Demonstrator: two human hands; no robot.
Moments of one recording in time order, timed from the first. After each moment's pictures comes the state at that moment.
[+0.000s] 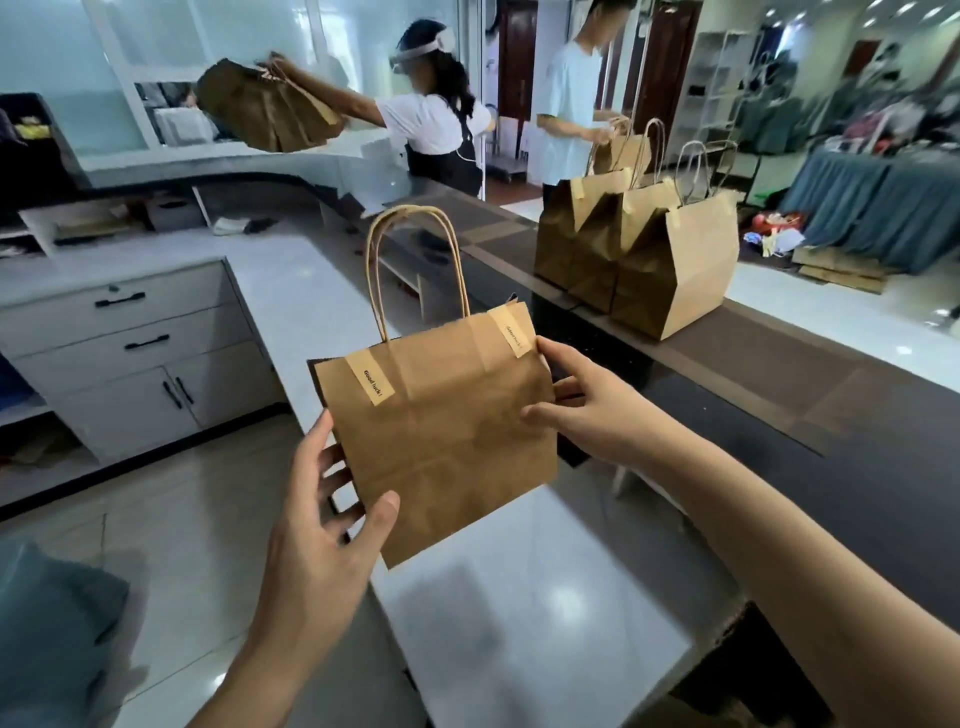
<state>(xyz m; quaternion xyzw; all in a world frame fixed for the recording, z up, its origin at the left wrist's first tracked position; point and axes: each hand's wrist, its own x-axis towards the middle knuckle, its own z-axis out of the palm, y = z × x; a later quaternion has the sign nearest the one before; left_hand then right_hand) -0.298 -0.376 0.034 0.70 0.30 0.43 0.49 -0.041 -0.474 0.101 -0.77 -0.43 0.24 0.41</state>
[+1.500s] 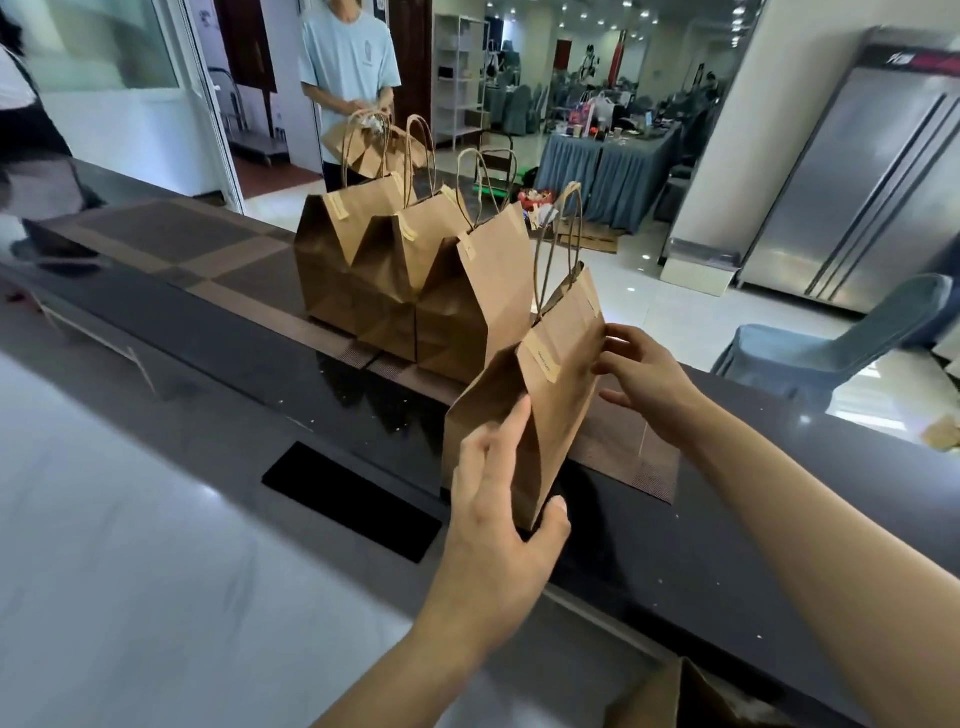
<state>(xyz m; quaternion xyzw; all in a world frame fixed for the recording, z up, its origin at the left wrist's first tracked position) 0.028 -0.406 0.038 0.82 0.00 0.23 0.52 0.238 -0.542 0.083 -0.80 -0.06 0.08 0.59</state>
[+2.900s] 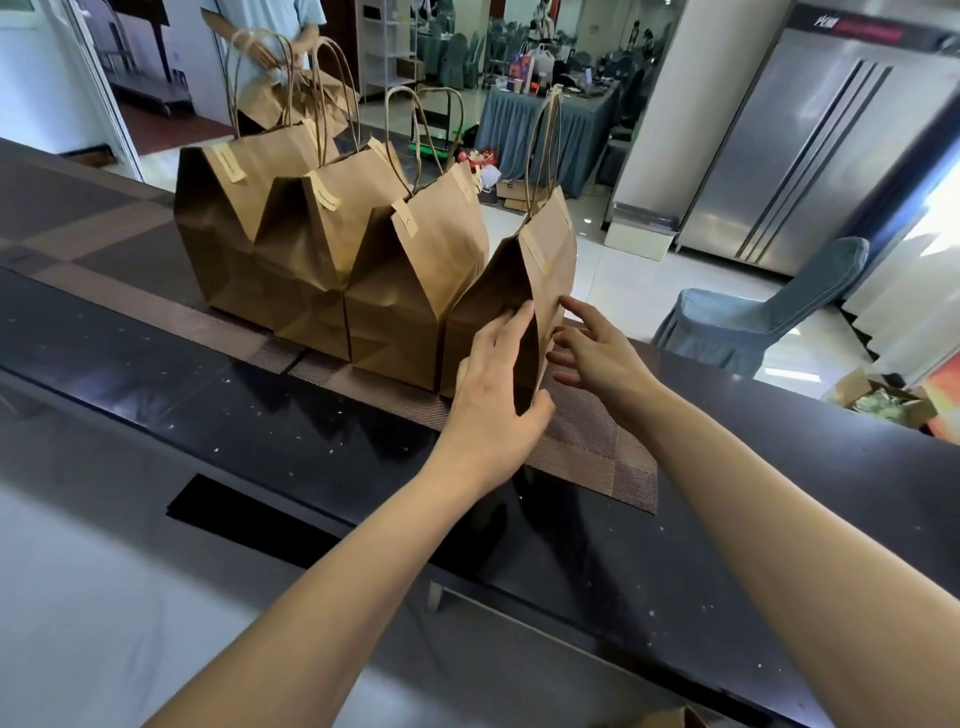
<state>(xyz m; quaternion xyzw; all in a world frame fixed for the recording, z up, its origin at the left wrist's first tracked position) 0.194 -0.387 0.033 0.85 -0.07 0.17 0.49 0.290 -0.524 0.058 -0.82 -0.03 0.07 0.57</state>
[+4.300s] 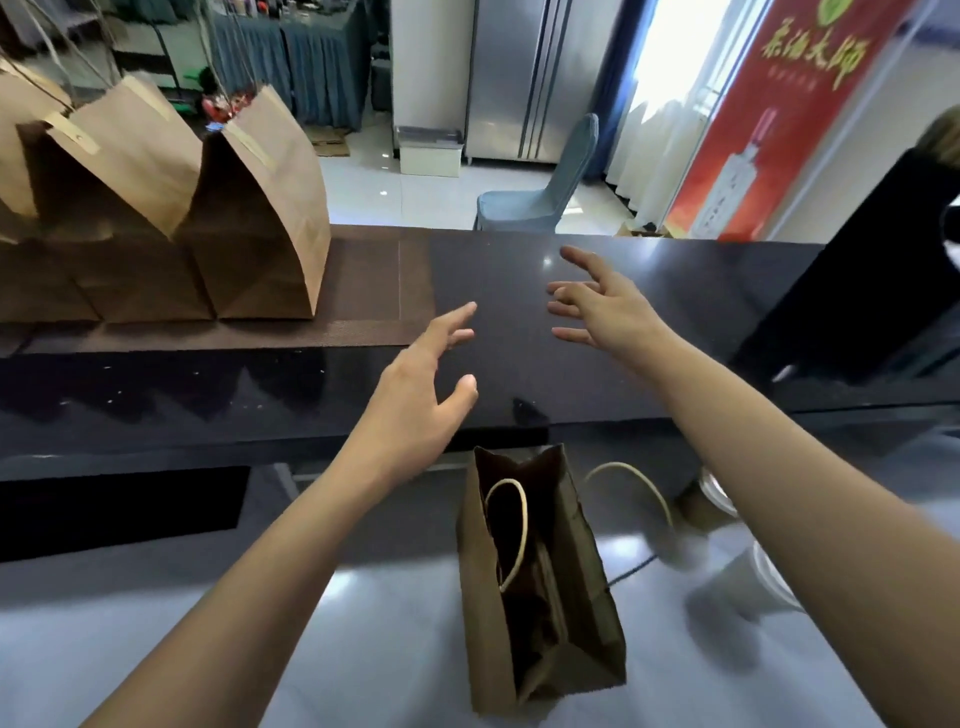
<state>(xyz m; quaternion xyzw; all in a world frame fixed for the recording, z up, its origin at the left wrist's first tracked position) 0.059 -0.488 0.018 0.83 -0.26 0.01 0.49 0.071 -0.718 0.076 -0.80 0.14 -0.06 0.58</state>
